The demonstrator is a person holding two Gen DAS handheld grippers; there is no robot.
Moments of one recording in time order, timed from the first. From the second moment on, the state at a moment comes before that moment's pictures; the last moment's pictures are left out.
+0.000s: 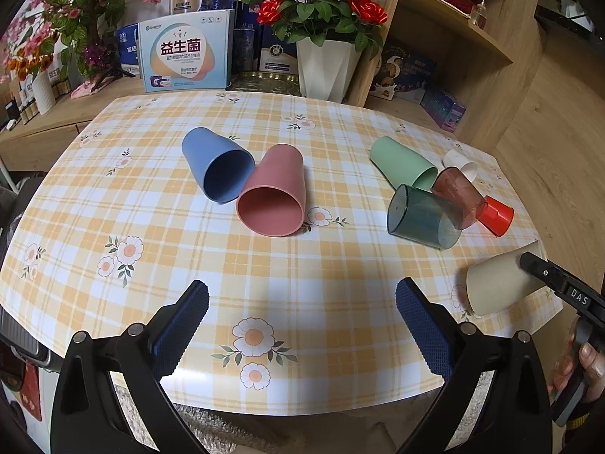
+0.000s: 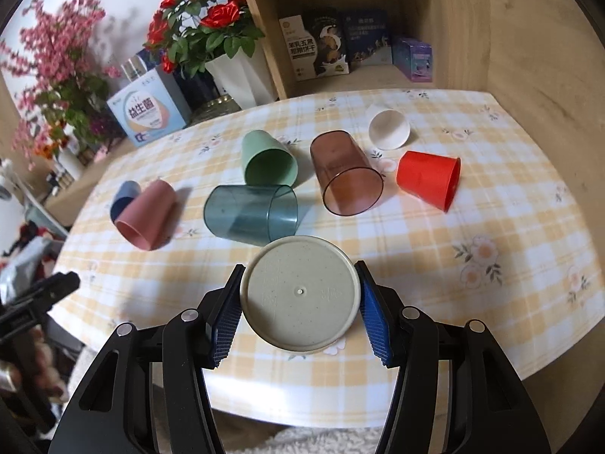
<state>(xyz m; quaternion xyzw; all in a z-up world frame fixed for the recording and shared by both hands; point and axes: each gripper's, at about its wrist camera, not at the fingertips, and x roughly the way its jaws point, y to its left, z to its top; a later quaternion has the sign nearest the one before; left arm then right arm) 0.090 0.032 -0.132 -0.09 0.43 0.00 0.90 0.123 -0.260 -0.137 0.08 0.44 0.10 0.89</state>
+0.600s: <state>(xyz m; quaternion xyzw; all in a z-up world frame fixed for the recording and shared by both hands) 0.091 0.044 -0.136 -0.10 0.43 0.01 0.90 0.145 -0.197 -0.155 -0.04 0.46 0.11 0.88</state>
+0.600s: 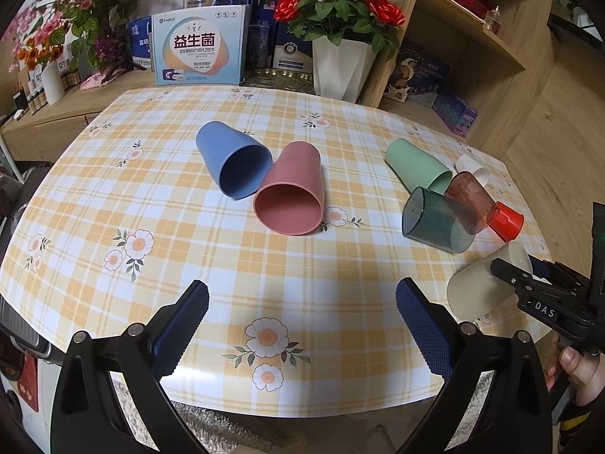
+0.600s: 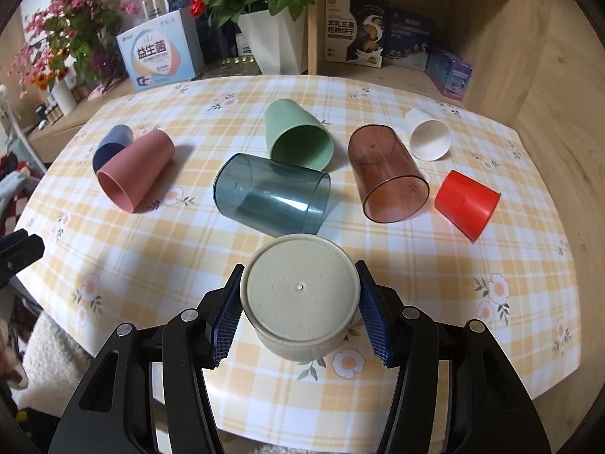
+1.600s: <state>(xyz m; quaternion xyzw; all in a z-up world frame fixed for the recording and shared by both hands) 0.064 0.027 -0.042 -0.04 0.33 -0.01 0.94 0.102 -0.209 -0.060 0.03 0.38 0.14 0.91</state>
